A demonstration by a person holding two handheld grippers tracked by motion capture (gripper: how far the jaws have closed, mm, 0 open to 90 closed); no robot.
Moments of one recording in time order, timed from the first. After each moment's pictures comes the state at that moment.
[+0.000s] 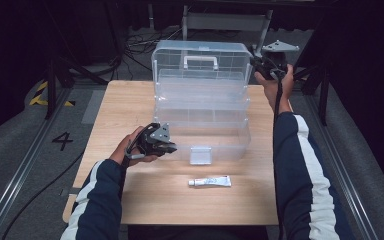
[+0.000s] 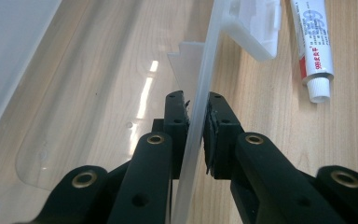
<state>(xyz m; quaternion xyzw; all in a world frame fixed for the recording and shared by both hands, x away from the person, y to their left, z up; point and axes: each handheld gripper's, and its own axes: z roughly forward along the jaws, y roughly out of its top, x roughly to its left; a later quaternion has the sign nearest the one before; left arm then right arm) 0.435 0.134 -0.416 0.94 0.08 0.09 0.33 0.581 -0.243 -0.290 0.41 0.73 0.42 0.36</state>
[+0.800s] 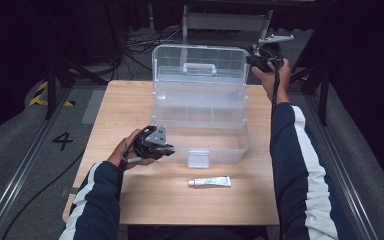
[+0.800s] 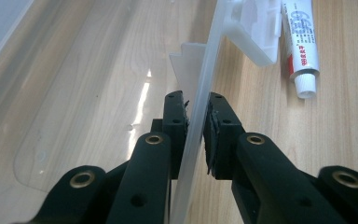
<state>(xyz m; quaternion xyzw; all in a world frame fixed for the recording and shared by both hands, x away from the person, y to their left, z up) 0.426 0.143 -0.419 0.93 0.08 0.09 0.34 0.614 -0.242 -0.290 0.43 0.75 0.40 0.30</state>
